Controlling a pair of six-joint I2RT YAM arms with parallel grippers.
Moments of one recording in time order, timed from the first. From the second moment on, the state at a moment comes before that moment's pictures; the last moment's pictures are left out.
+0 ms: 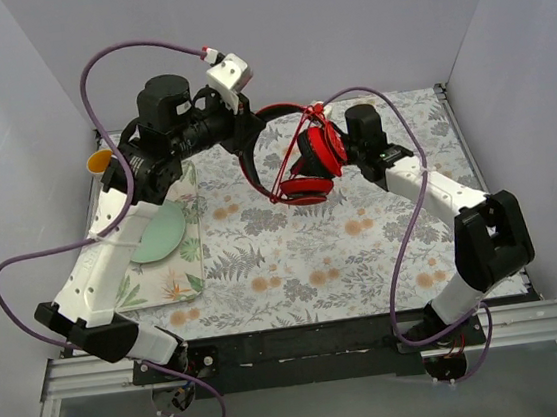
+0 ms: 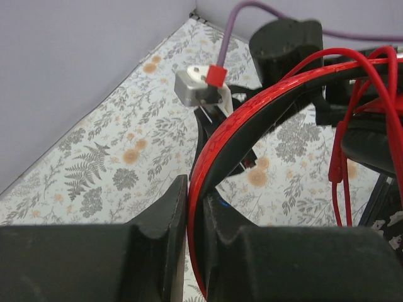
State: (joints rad) left arm -0.59 1.45 1.89 -0.69 0.33 0.11; right arm 0.44 1.60 1.21 -0.03 -0.71 0.02
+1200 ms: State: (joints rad) left arm -0.33 1.55 2.00 -0.59 0.04 -0.24; right arm 0.77 1.45 0.96 0.27 -0.29 0.19
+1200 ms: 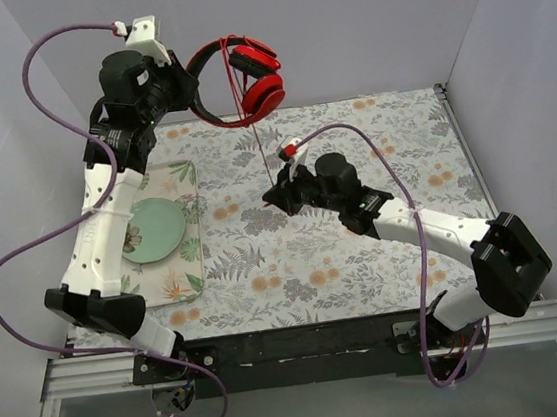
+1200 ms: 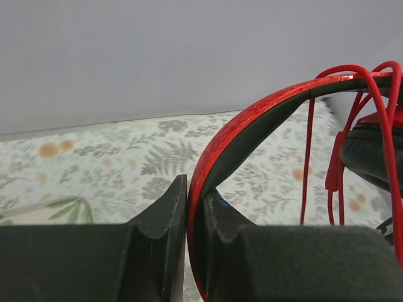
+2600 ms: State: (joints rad) left arm -0.49 1.58 1.19 -0.30 0.13 0.32; right arm 0.93 1.51 1.21 -0.34 0.38 -0.47
